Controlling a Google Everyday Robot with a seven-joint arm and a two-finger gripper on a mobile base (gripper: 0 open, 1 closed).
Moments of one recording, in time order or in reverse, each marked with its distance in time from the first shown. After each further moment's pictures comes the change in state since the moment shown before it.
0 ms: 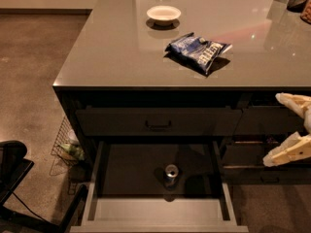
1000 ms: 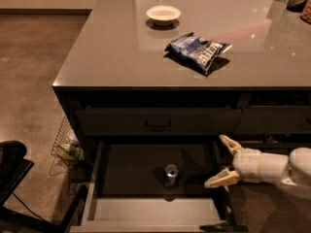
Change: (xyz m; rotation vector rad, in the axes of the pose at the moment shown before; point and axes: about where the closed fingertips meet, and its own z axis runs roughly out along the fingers) arm 0.102 0.036 0.221 -0.059 -0.289 0.047
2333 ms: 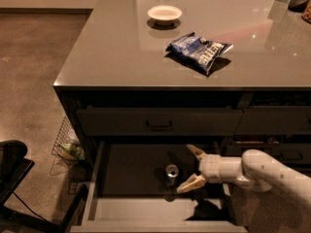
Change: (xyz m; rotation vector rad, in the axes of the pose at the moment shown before) arm 0.057 0.024 0.124 -0.144 -0.015 -0.019
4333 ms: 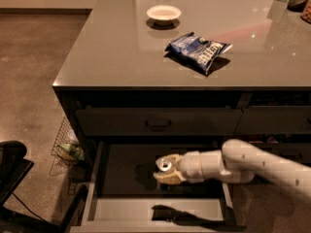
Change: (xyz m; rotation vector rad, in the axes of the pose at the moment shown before) arm -0.075 0.064 0.049 -0.221 -0.046 0.187
